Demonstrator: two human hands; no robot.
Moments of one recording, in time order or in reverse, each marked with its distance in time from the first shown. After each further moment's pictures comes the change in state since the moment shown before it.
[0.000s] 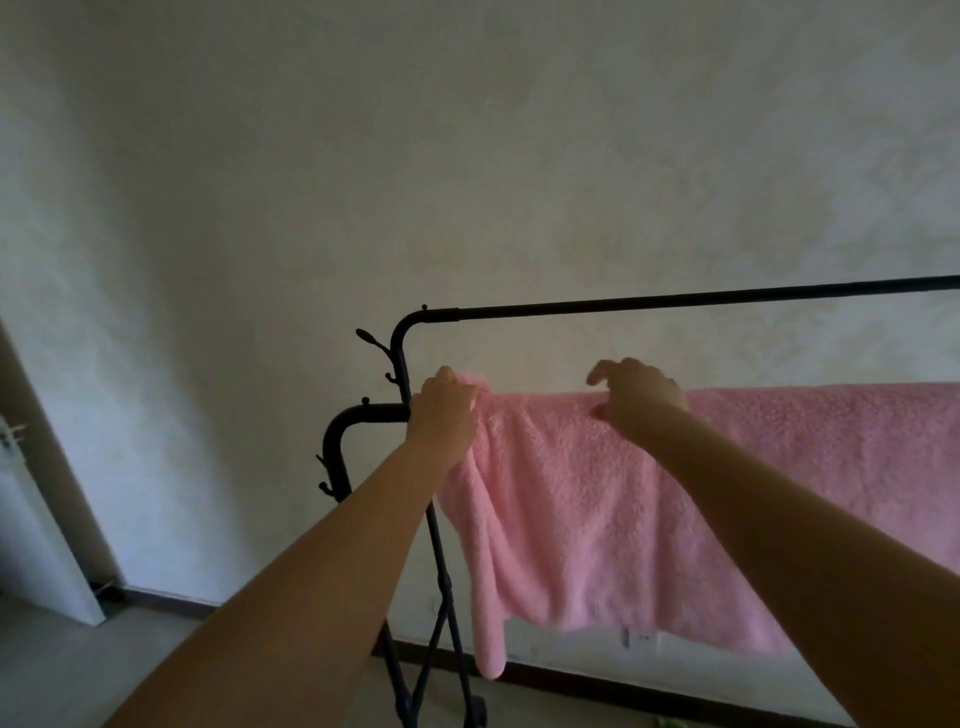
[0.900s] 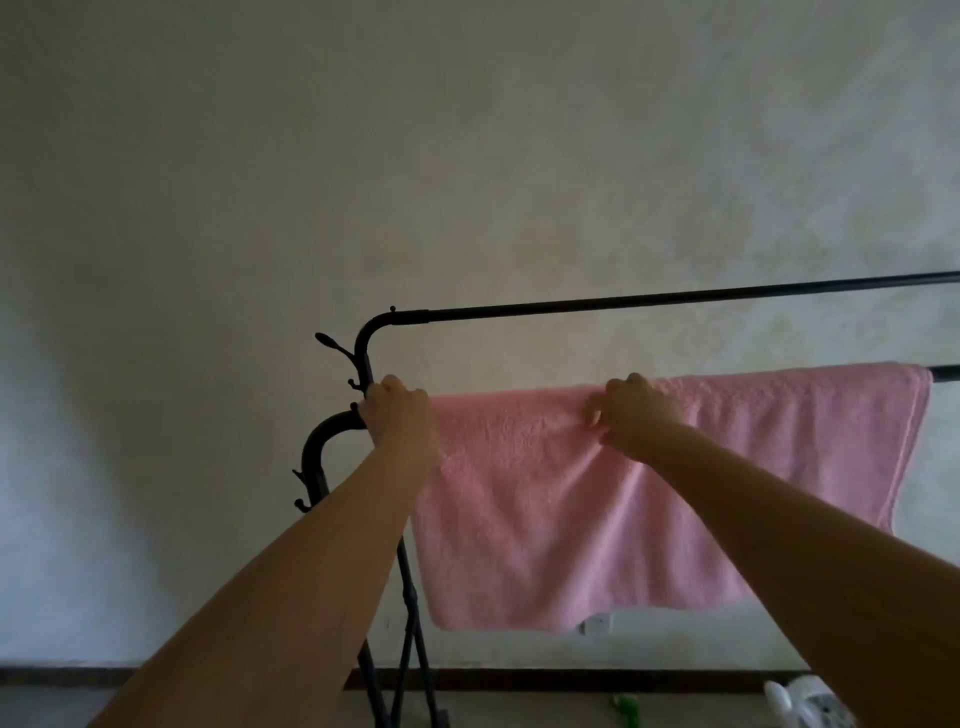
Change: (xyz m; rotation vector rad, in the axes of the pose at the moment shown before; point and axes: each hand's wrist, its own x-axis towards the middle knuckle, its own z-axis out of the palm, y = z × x) left_hand 0.006 -0.046 -0.003 0.349 -0.178 -0.200; right_hand -0.024 -0.011 0.018 -0.338 -0.032 -0.006
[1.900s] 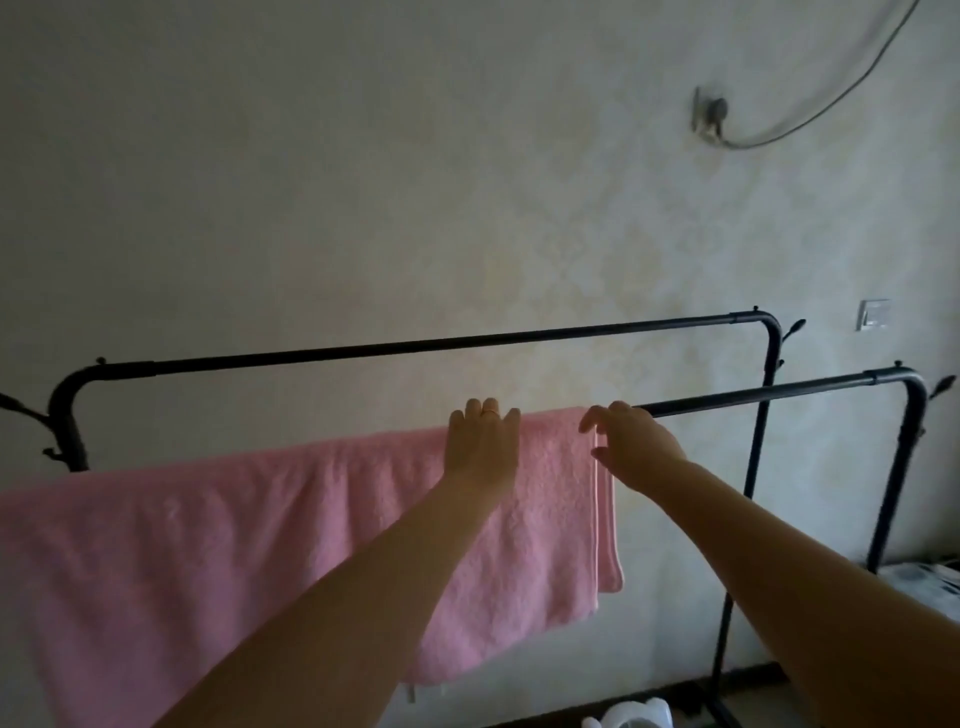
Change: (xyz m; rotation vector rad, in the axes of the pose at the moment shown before) left_hand -0.077 0.409 -0.082 -0.344 0.359 0.597; right_hand -0.068 0.343 -0.005 0.170 0.142 0.198
